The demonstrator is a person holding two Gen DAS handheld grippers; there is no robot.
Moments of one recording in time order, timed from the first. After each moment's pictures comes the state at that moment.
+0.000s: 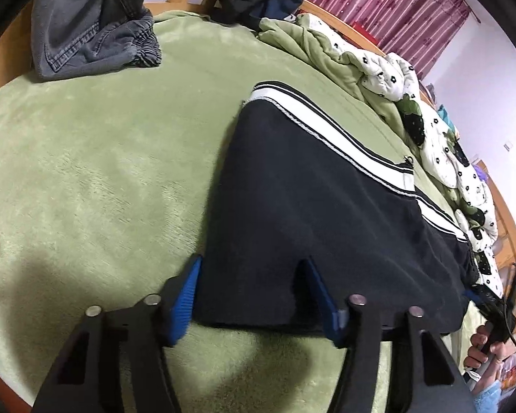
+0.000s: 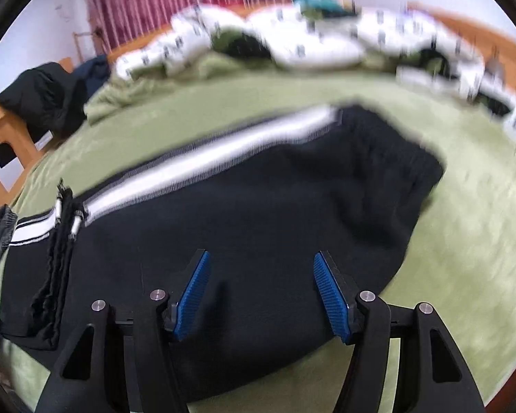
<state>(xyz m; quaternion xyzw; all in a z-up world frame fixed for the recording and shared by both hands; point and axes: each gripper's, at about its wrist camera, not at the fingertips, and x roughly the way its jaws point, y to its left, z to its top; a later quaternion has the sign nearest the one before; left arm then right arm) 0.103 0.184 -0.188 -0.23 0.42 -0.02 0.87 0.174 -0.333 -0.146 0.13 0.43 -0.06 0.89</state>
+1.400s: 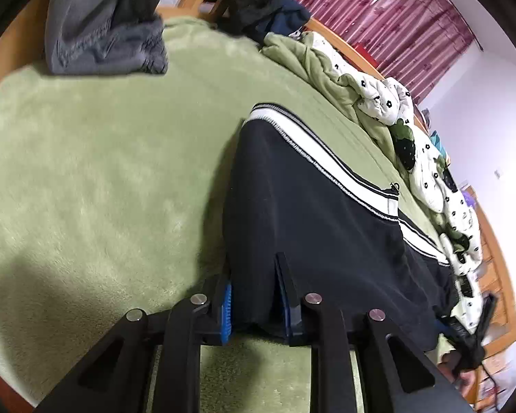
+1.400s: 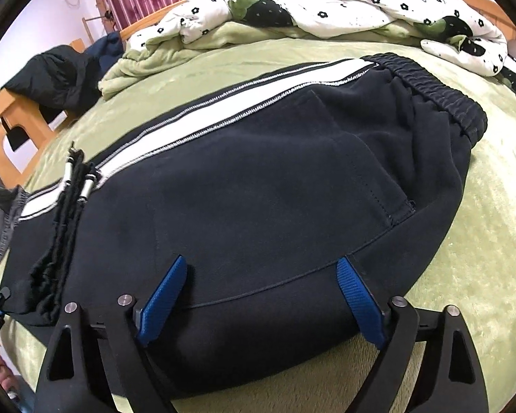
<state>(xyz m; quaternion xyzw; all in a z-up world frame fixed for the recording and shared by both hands) 0.101 0.190 -0.176 -0.27 0.39 -0.02 0.88 0.164 -0.315 -0.168 0.14 0.44 -0.01 0.89</state>
